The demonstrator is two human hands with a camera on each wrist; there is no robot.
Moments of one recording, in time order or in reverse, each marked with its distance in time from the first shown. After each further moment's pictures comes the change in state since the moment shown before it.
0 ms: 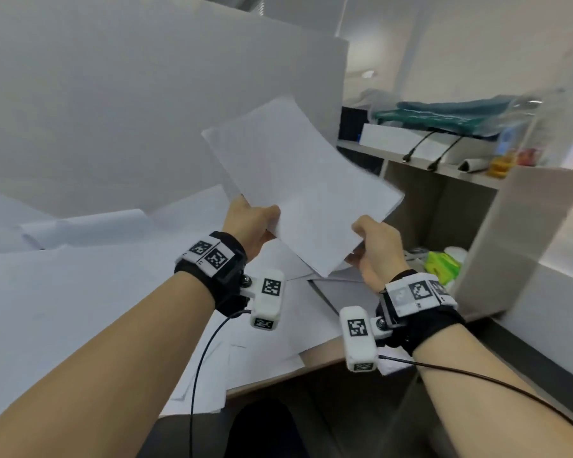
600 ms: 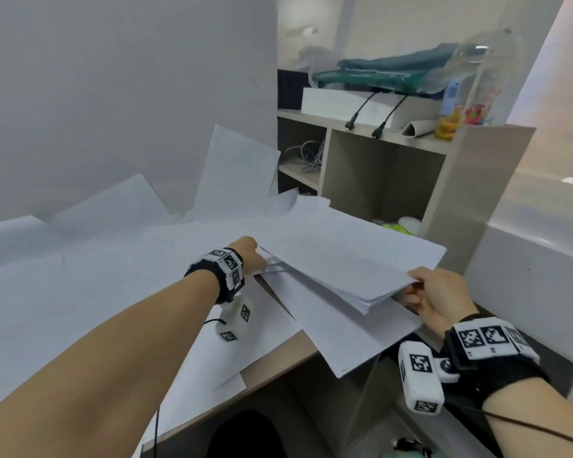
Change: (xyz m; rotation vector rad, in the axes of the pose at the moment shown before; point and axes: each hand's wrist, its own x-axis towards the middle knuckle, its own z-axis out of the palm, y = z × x) left_hand 0.096 -0.136 0.061 1.396 -0.363 -0.251; right_hand 0.042 0.019 -0.197 -0.036 0.372 0.116
